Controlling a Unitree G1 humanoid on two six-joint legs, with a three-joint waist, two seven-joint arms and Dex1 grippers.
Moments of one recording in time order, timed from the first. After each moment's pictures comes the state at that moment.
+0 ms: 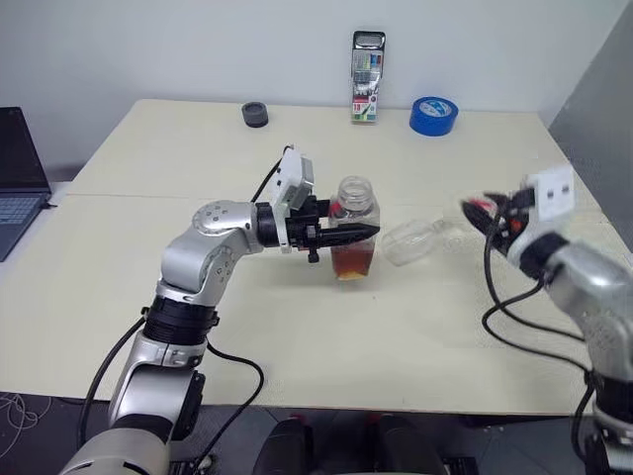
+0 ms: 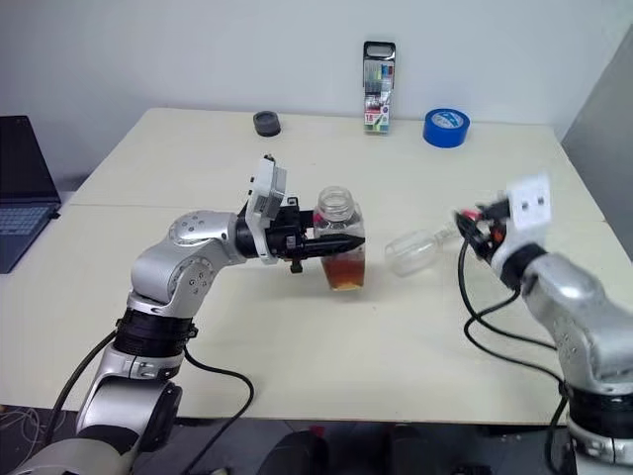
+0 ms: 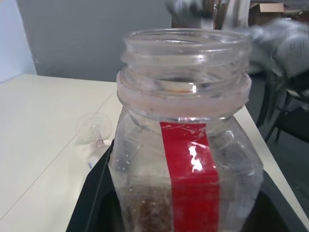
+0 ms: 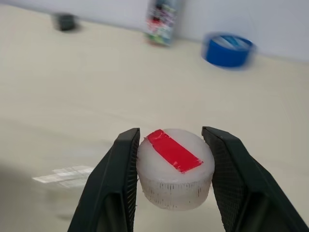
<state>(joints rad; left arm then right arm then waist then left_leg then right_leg) -0.74 0.43 -0.11 0.00 -0.52 0.50 -1.10 -0.25 -0.56 -0.19 -0.42 0.48 0.74 0.13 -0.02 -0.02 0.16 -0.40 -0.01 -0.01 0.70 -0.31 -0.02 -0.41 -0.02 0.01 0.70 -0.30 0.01</state>
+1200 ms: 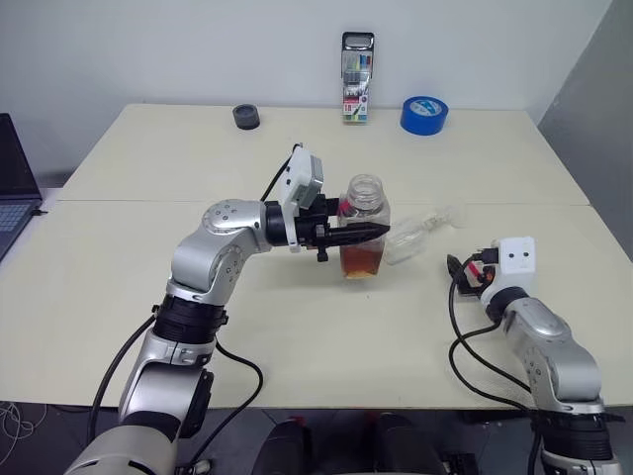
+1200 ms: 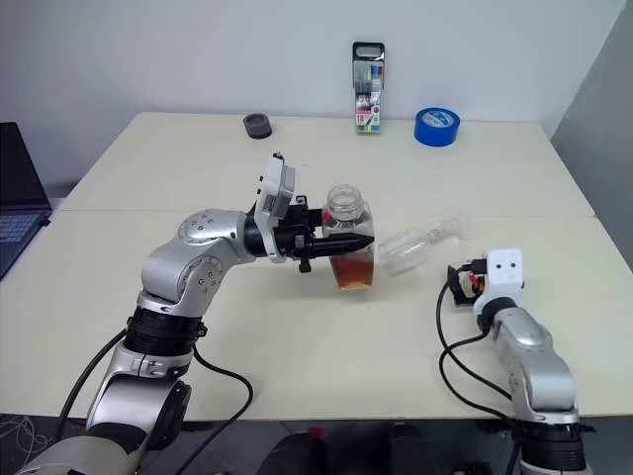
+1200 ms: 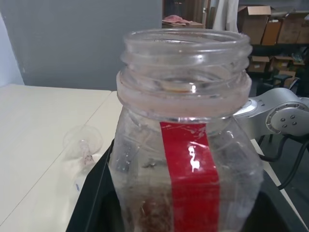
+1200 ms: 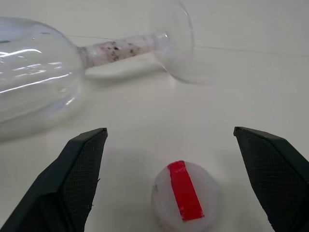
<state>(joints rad) -0.75 0.40 -0.11 0.01 -0.51 0.49 -1.10 -0.14 -0.42 -0.13 -0.35 0.26 0.61 0.20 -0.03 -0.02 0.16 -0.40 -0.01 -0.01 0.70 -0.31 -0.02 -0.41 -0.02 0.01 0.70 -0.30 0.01</state>
